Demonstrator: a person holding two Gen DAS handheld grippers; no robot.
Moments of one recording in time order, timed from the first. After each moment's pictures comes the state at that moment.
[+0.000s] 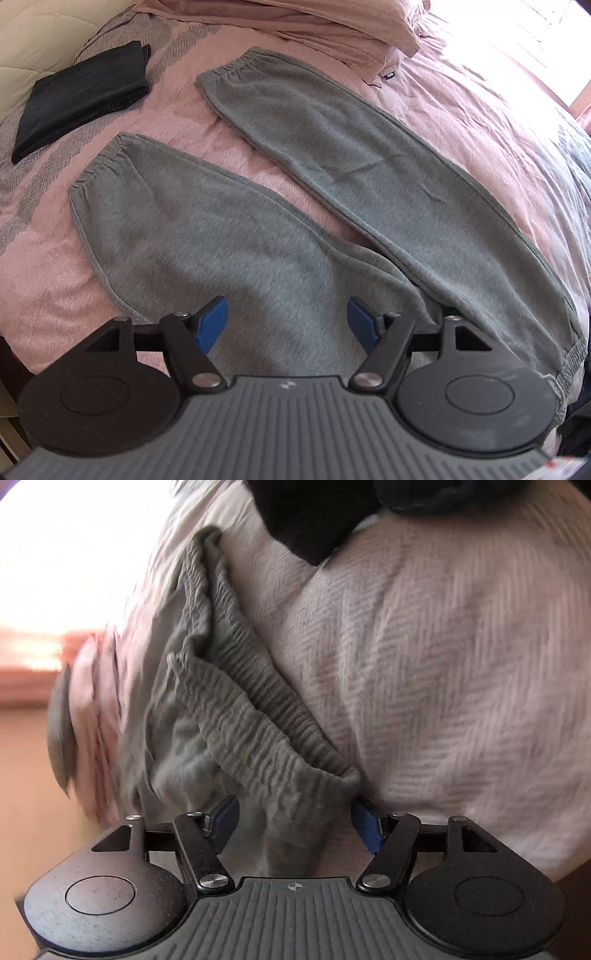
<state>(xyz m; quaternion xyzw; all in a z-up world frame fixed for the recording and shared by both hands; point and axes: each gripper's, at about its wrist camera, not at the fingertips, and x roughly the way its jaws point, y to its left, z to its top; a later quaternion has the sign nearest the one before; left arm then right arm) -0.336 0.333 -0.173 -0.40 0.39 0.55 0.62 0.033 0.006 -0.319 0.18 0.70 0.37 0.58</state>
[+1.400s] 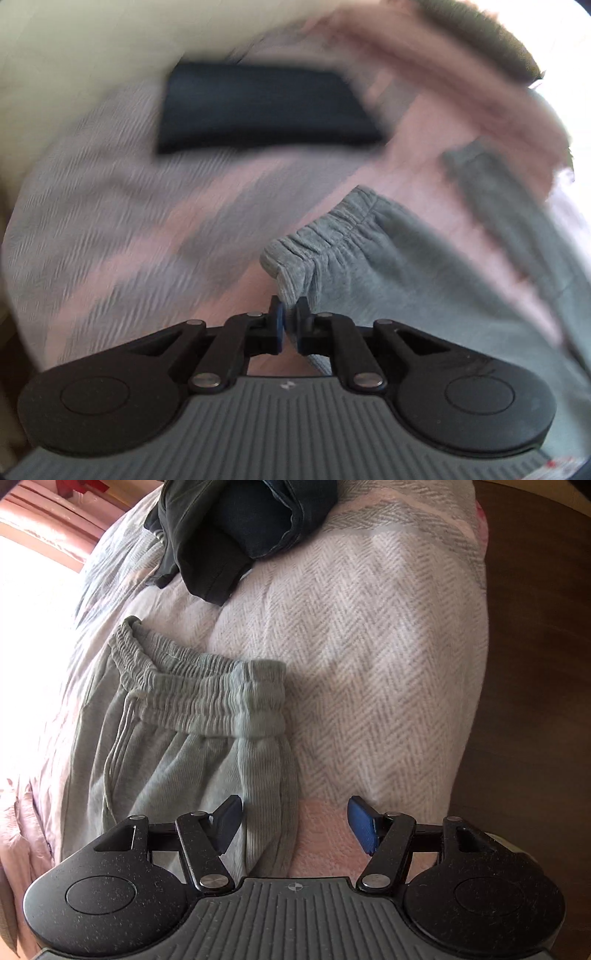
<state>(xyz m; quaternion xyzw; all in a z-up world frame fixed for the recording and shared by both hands) -0.684 0.409 -0.257 -0.41 0.30 0.65 0.57 -0.091 -0.008 -0.263 0.22 0.61 0.11 0.75</state>
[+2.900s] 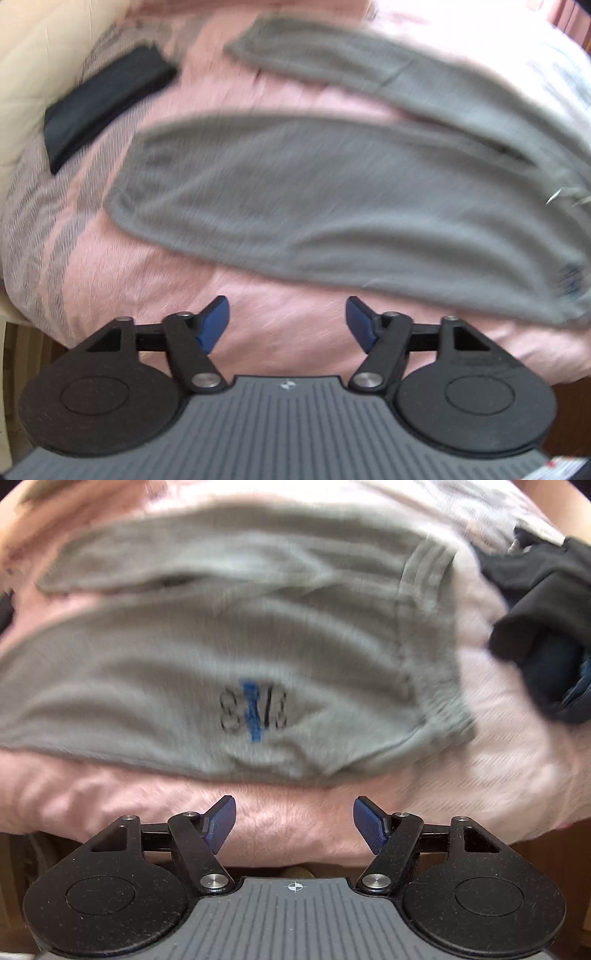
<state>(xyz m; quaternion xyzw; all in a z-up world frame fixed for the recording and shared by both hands) -0.477 0.233 -0.155 -0.29 0.48 0.49 0.66 -0.193 0.077 -0.167 -0.31 0.53 0.44 0.66</state>
